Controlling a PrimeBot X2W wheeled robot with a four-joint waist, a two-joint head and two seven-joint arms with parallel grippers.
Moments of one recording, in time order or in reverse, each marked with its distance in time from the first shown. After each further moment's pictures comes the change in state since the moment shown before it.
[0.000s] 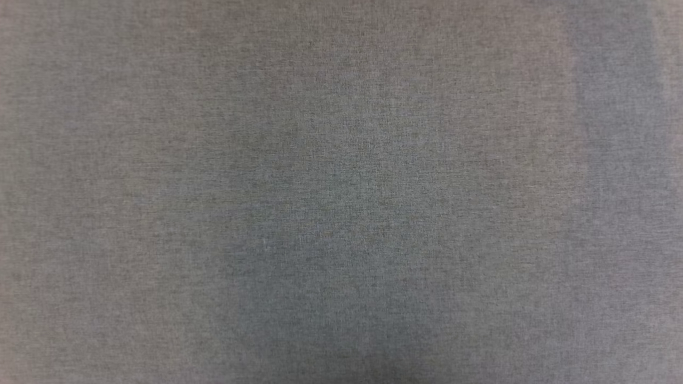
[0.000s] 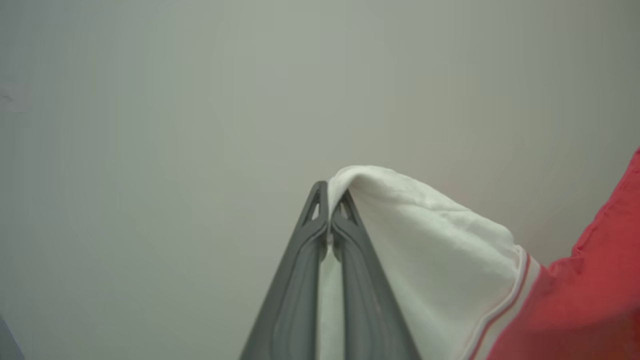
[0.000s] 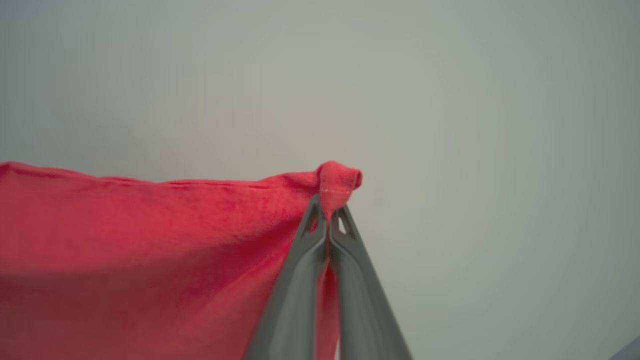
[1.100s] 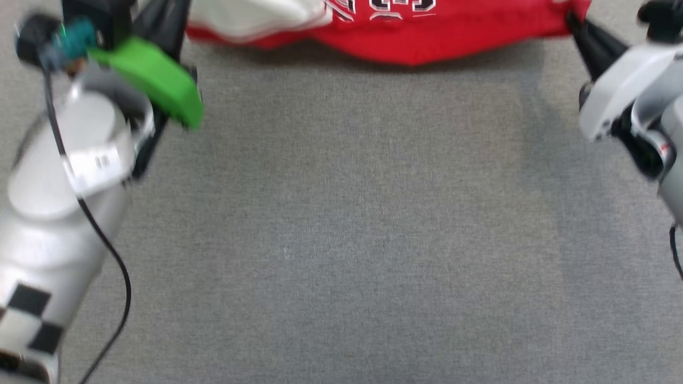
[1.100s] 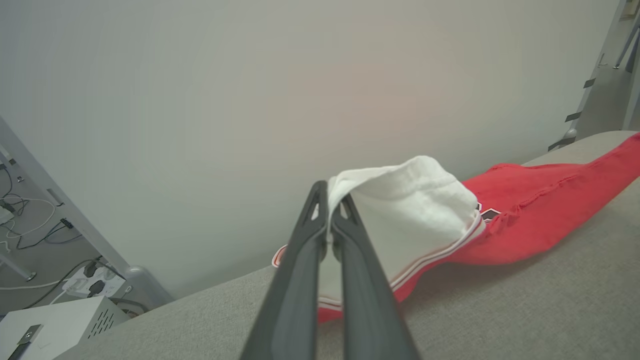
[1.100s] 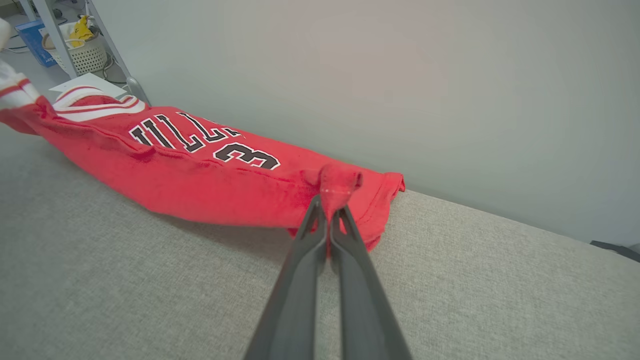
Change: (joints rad) left arm 0.921 0.076 -0.143 -0.030 -0.210 0.062 -0.234; right arm 0.754 -0.016 0.411 -0.011 0.386 0.000 -0.270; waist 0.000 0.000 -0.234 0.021
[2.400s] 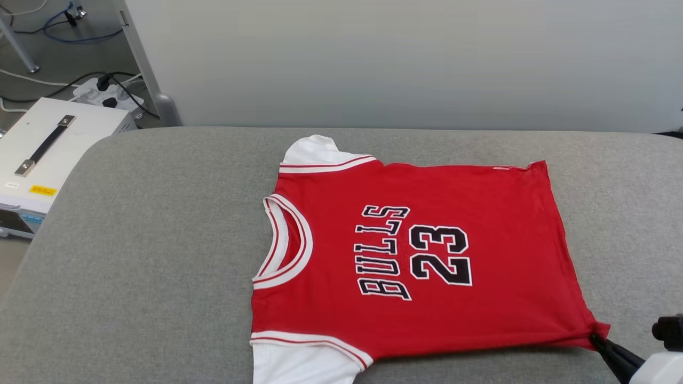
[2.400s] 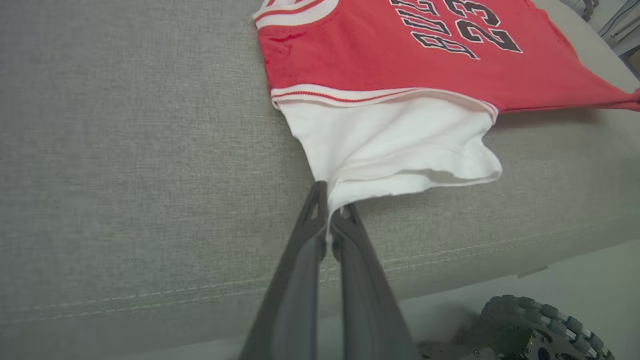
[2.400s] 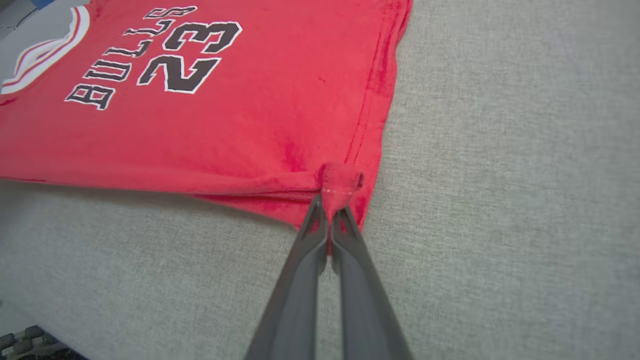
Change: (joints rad) left arm 1.149 0.177 -0.095 -0.607 -0.291 0.309 0.102; right arm 0.902 -0.235 -0.058 -0.294 0.199 0.000 -0.024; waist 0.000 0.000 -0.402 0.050
